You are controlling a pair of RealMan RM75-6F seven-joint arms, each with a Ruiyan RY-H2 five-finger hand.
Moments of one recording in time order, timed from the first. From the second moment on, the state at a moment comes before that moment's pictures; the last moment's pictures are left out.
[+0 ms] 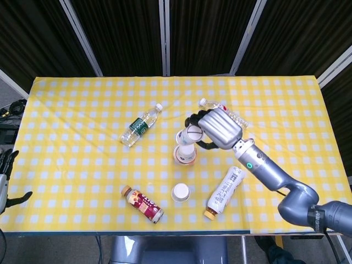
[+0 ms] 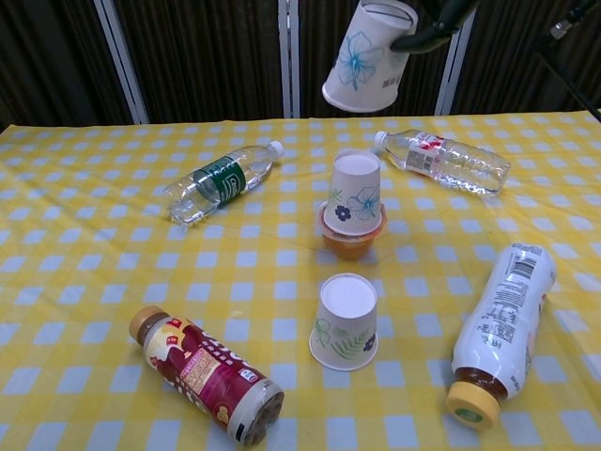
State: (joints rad) left arm -0.07 -1.01 -0.07 -1.88 1.30 1.46 0.23; right arm 0.90 -1.07 0.28 -1.73 -1.42 0.86 0.00
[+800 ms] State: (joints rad) left arm -0.07 -1.01 -0.07 -1.88 1.30 1.46 0.22; right arm 0.91 -1.18 0.10 -1.82 -1.58 0.77 -0.17
